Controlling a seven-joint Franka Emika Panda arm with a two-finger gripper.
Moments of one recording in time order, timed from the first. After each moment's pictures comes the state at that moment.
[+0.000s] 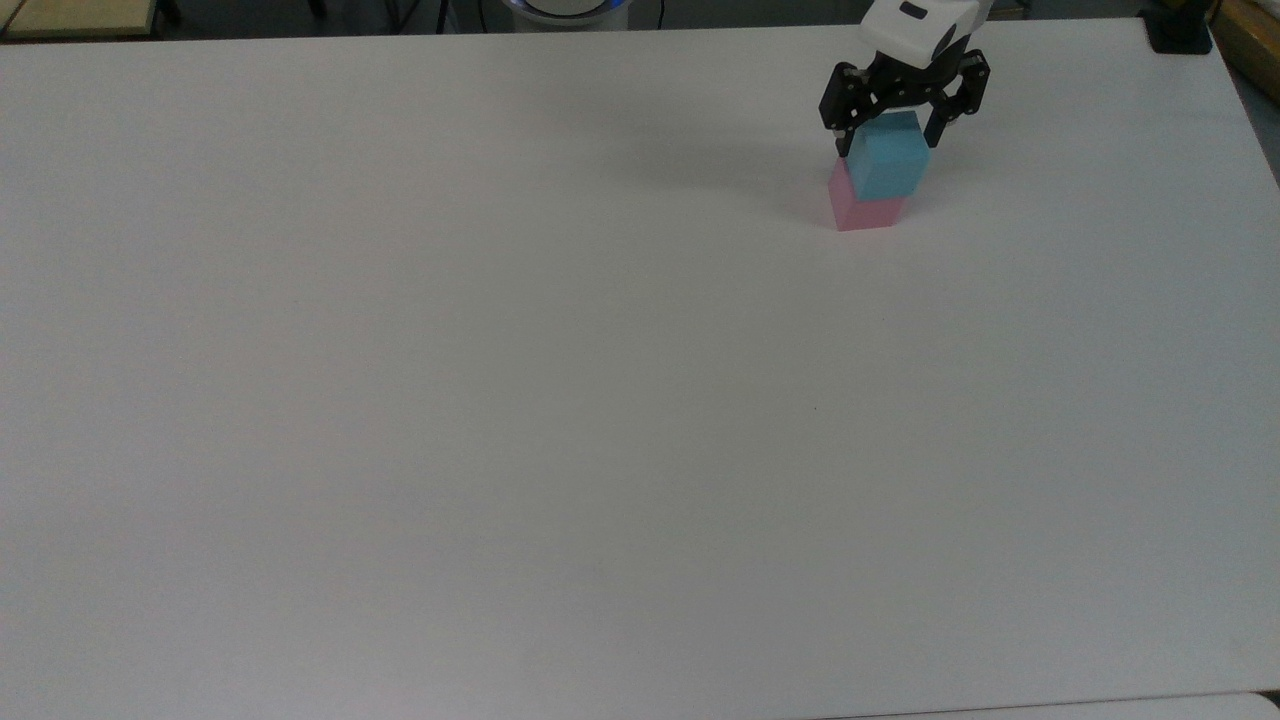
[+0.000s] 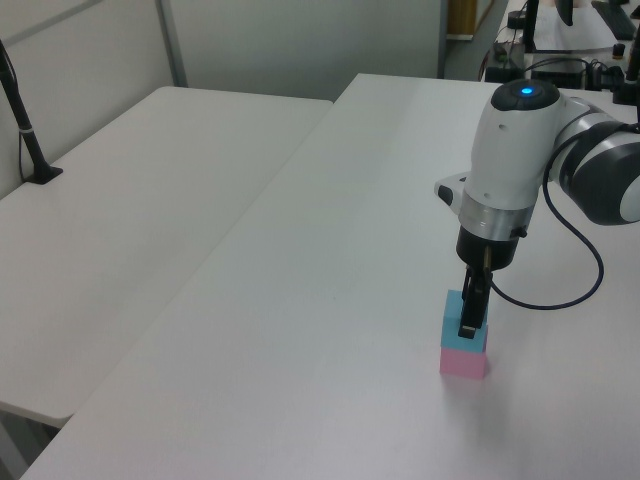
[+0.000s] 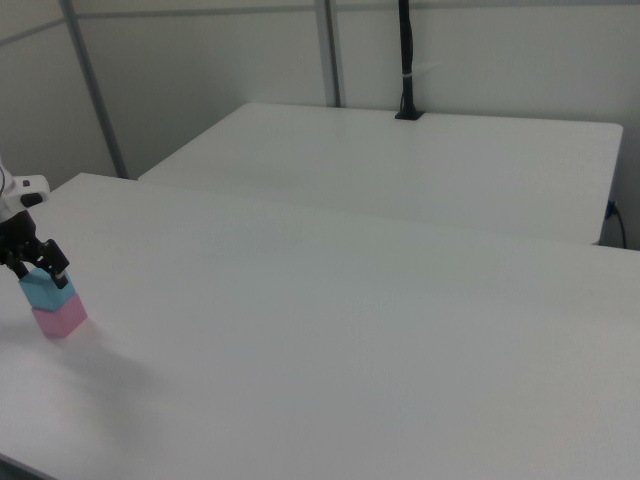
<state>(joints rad) 0.56 0.11 0.12 -2.07 -0.12 2.27 0.59</state>
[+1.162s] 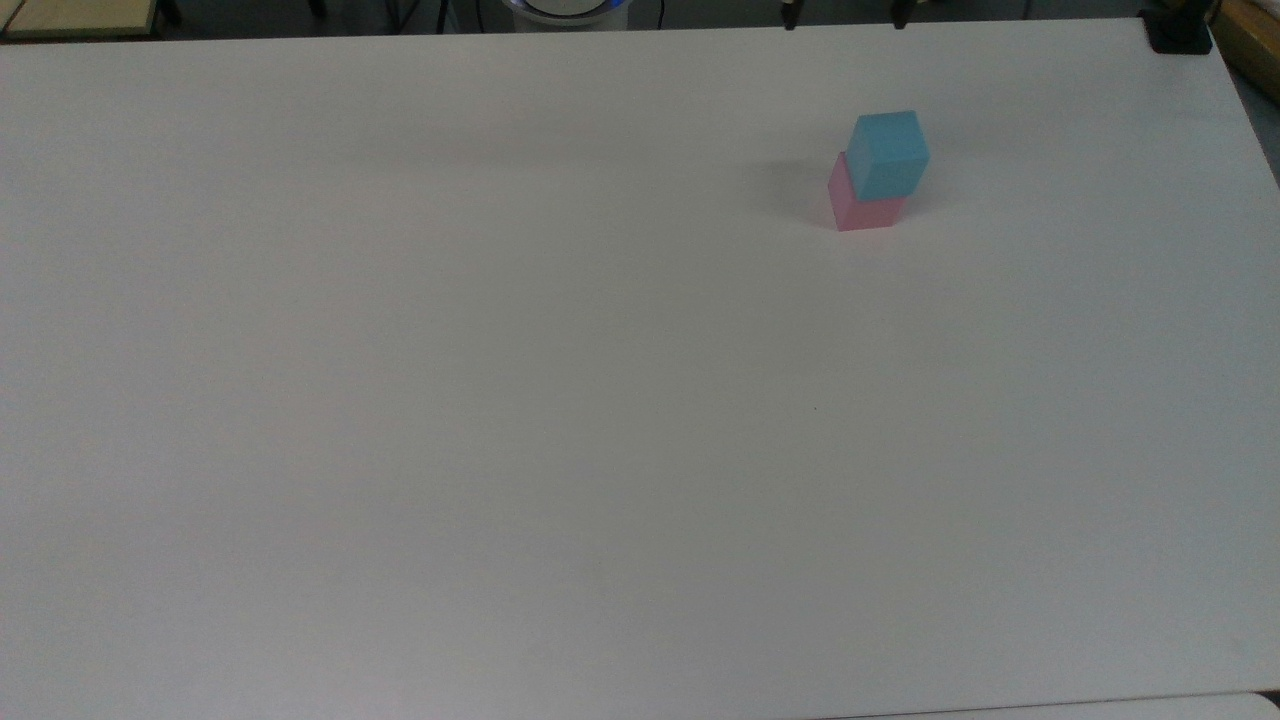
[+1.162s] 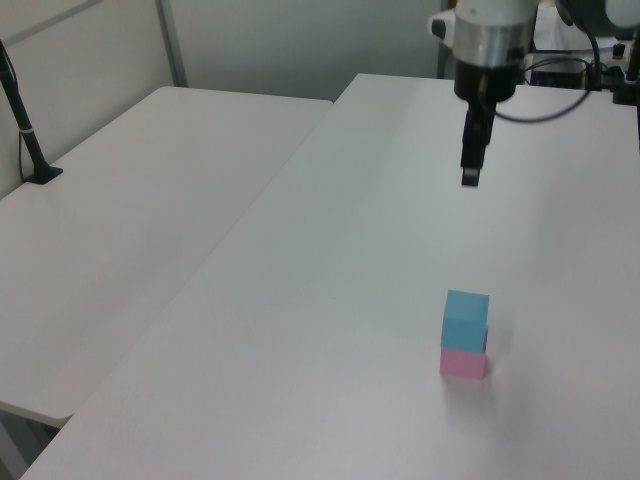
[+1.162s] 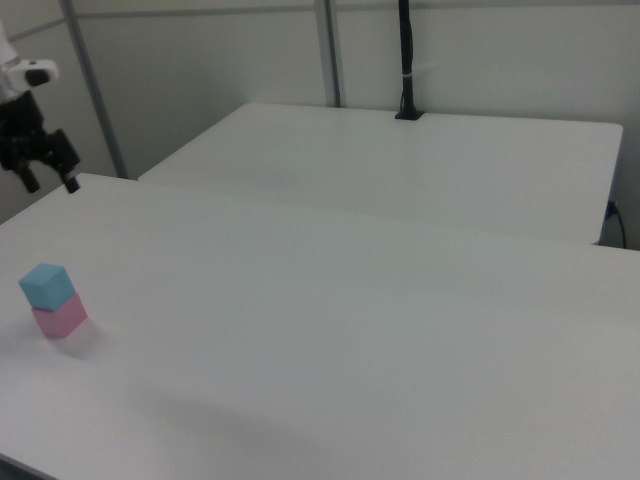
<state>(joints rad) 0.44 0.02 0.09 -1.64 -0.11 1.66 0.39</state>
